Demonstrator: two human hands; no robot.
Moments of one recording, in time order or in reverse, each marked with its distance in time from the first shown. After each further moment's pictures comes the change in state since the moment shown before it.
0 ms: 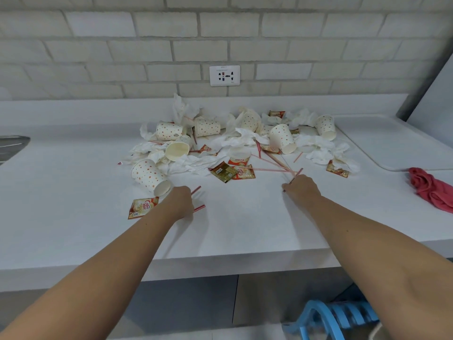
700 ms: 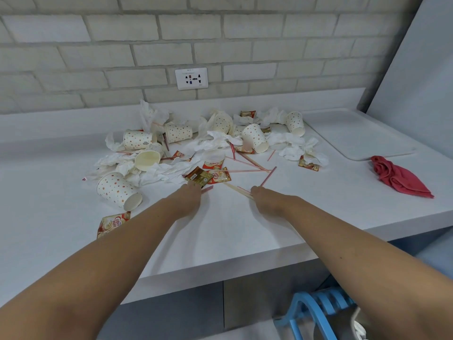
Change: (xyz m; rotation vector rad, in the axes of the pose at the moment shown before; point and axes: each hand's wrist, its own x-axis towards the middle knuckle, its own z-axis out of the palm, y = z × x) left_hand 0.041 0.055 0.009 0.141 0.076 0.373; right_hand -0.036 -0.004 0.001 -0.399 -0.328 -0.418
